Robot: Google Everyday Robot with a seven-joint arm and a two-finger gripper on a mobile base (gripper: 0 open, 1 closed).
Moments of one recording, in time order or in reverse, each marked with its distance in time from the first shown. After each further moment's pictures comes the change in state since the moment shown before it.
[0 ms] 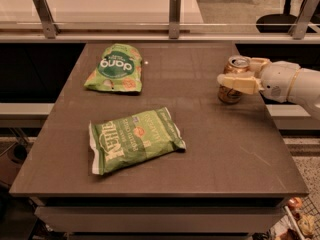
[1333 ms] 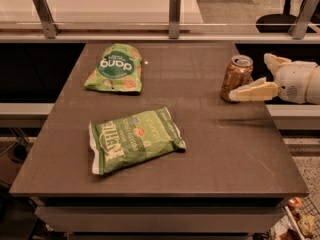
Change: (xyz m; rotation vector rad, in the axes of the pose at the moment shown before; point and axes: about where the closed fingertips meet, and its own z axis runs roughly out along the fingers) arm 0.012 -0.009 -0.036 0.061 0.161 0.015
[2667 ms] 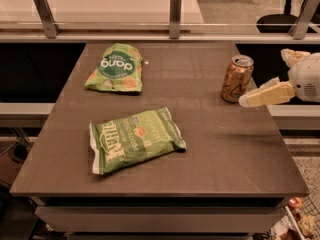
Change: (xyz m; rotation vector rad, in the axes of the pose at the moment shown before) arm -0.020 0.024 -0.048 0.092 0.213 -0.100
